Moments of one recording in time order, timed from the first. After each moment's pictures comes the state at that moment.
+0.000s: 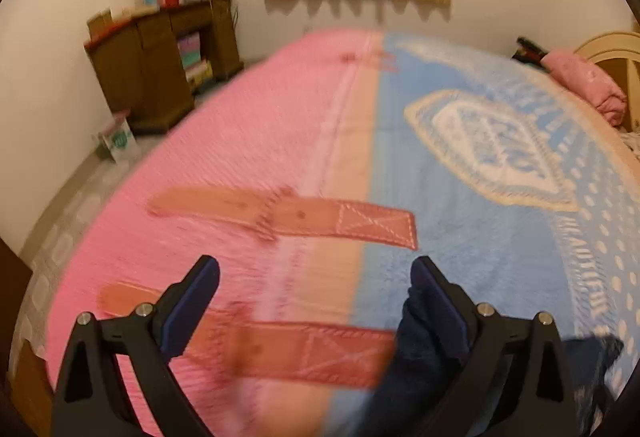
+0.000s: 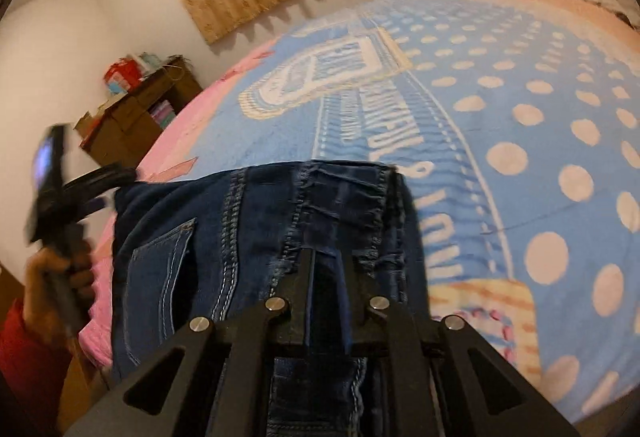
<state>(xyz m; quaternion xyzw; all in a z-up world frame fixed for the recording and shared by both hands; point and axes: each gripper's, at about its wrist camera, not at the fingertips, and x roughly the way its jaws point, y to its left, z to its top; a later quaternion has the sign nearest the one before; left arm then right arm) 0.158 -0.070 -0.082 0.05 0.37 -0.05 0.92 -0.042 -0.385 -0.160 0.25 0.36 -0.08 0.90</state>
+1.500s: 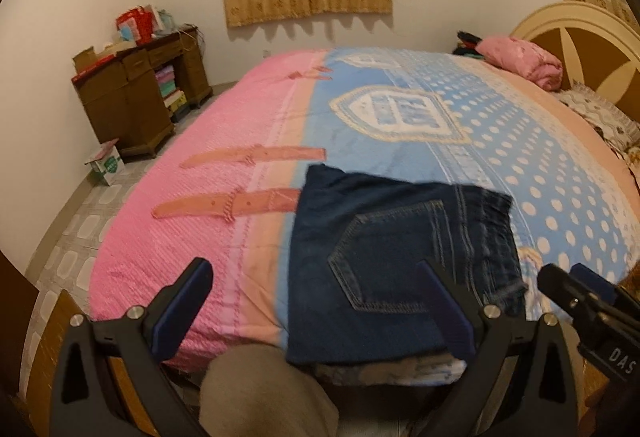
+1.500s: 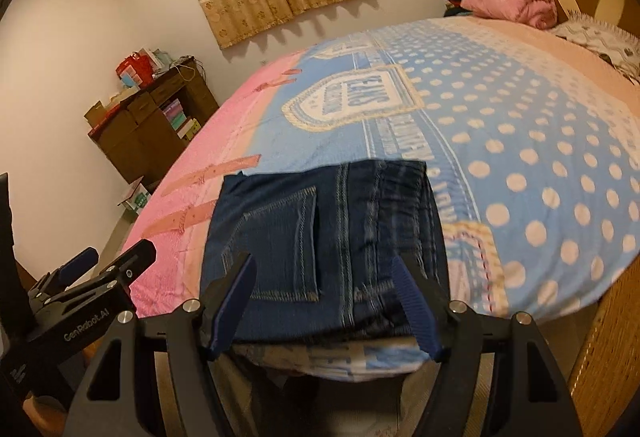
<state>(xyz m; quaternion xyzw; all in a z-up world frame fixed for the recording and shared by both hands) -0.070 -0.069 -0.033 0.09 0.36 -0.13 0.92 -0.153 -0.279 -0.054 0.20 0.35 -0.10 0.91</state>
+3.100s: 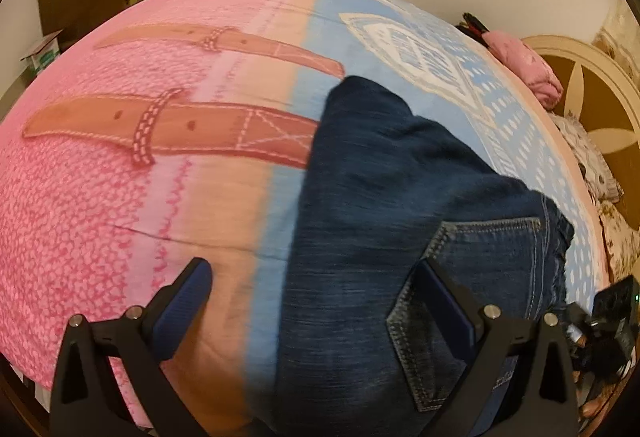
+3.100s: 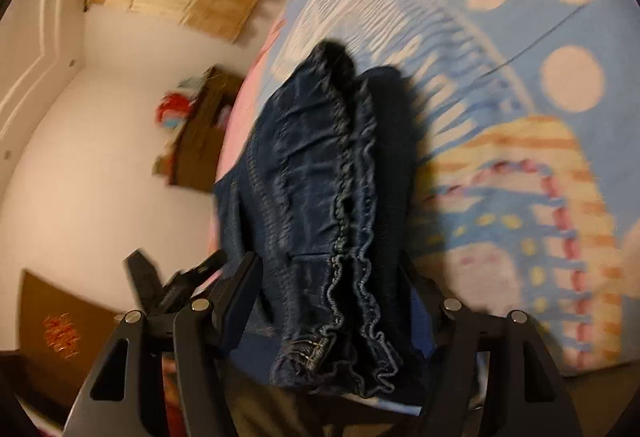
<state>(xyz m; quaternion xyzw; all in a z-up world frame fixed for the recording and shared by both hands) 0.075 -0.055 -0.160 -0.05 0.50 -0.20 0.84 -0.091 -0.396 -0.202 0.51 0.36 0.11 0.78</state>
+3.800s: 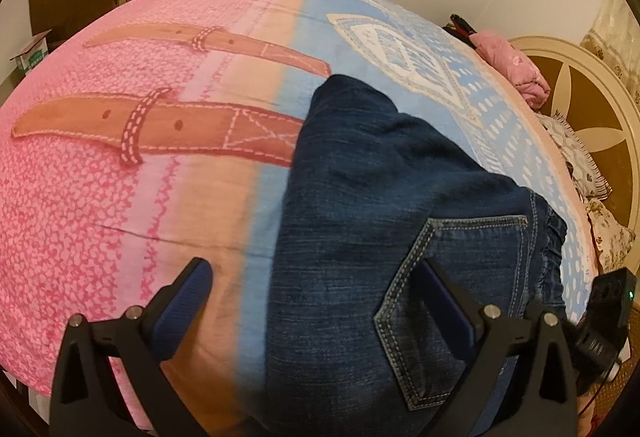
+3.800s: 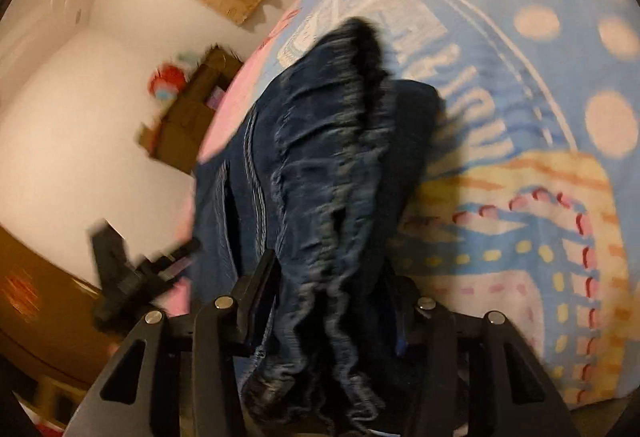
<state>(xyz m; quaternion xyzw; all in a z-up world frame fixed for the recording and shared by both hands) 0.072 -0.048 -0.159 -0.07 0.49 -0.22 0.84 -0.056 -0.354 -0.199 0.36 0.39 0.05 0.85</state>
